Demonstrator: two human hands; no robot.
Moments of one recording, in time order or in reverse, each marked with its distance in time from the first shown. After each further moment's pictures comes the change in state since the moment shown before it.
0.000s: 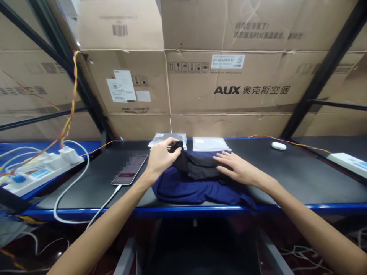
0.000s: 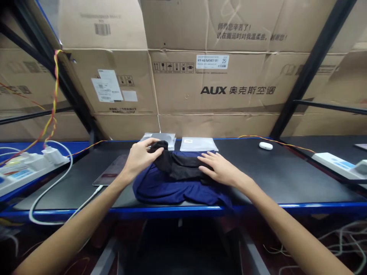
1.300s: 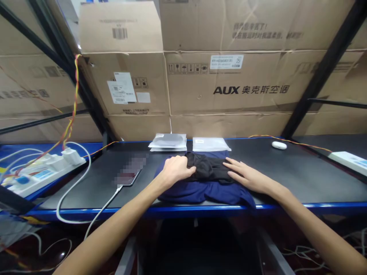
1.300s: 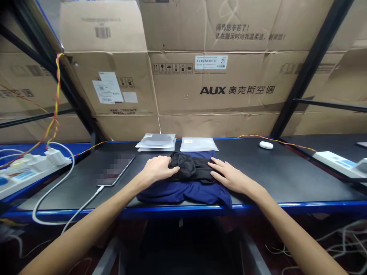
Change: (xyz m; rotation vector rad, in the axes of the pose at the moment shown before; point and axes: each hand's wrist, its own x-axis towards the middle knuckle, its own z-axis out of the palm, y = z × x) left_hand -0.013 0.022 0.036 0.538 -0.517 -0.038; right_hand -0.037 0.030 0.017 0.146 -0.041 0.098
